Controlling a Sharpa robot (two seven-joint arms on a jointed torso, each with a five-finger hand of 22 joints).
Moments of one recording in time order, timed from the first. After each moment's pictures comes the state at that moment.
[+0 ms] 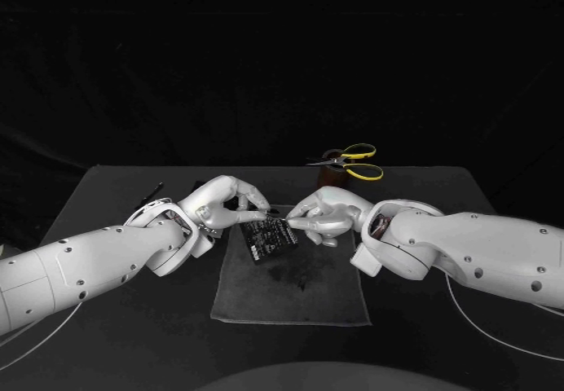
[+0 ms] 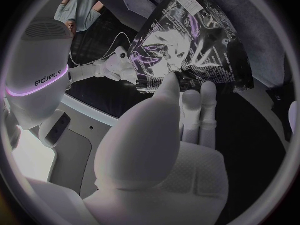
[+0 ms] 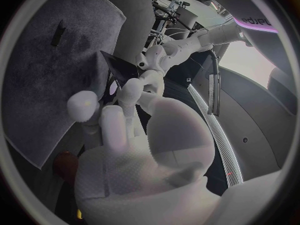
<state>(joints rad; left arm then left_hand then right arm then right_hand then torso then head) 1.10 -0.79 -0.10 1.38 -1.00 -0.42 0.57 1.80 -0.05 0.09 0.29 0.05 1.02 0.14 0.39 0.21 1.13 0.08 0.32 0.07 1.05 0.02 1.33 0.60 0.16 0.83 0.12 1.10 0.78 1.20 -0.80 -0.15 1.68 -0.74 -0.26 0.01 1.13 -0.02 0.52 0.07 0.09 0.96 0.12 0.25 0.29 1.41 0.03 0.64 0.93 1.46 -0.04 1.38 1.11 0.11 1.22 0.07 1.18 0.97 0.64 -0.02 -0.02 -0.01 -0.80</state>
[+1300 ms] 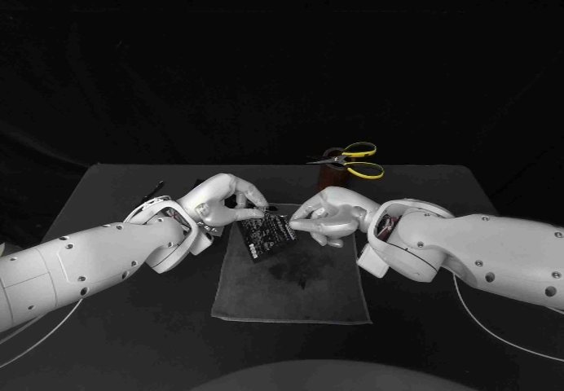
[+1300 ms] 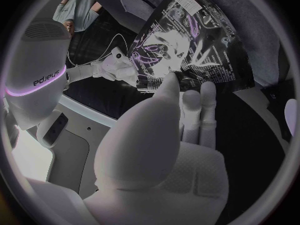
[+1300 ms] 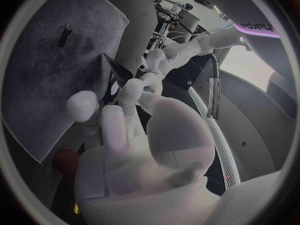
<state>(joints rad) 1.10 -0.79 -0.10 1.36 -0.99 -0.41 0.56 1.79 -0.06 0.10 0.29 0.05 1.02 0.14 0.39 0.21 1.13 0.08 0.31 0.07 1.05 0.02 1.33 0.61 0.17 0.83 0.13 1.10 0.78 1.20 -0.83 -0.15 1.71 -0.78 -0.26 -0.01 1.13 -0.03 0.52 0.07 0.10 0.96 0.12 0.25 0.29 1.41 0.03 0.64 0.94 1.46 -0.04 1.37 1.11 0.11 1.22 0.07 1.18 0.97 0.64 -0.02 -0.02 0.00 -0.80</state>
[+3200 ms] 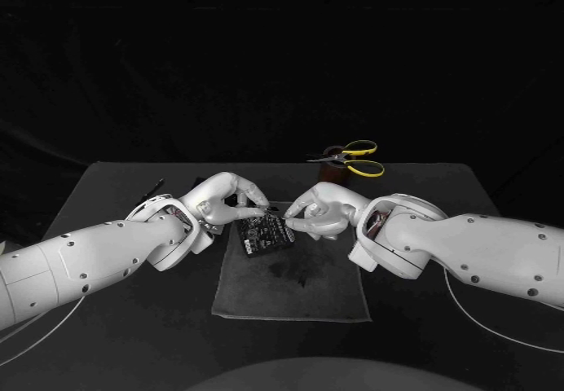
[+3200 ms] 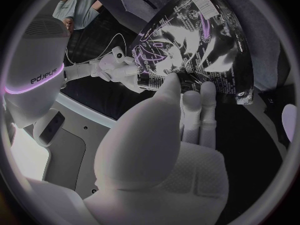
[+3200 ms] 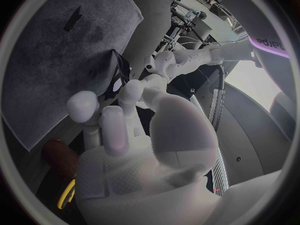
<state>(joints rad) 1.10 -0.79 -0.10 1.36 -0.98 -0.39 0.52 1.80 -0.06 0.10 0.28 0.05 1.02 0.14 0.39 0.21 1.14 0.08 0.30 0.07 1.05 0.02 1.33 0.62 0.17 0.83 0.13 1.10 0.78 1.20 -0.78 -0.15 1.70 -0.93 -0.33 -0.08 1.12 -0.11 0.53 0.04 0.43 0.96 0.12 0.24 0.31 1.40 0.03 0.64 0.97 1.46 -0.04 1.39 1.12 0.11 1.22 0.07 1.18 0.99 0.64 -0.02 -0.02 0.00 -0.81</state>
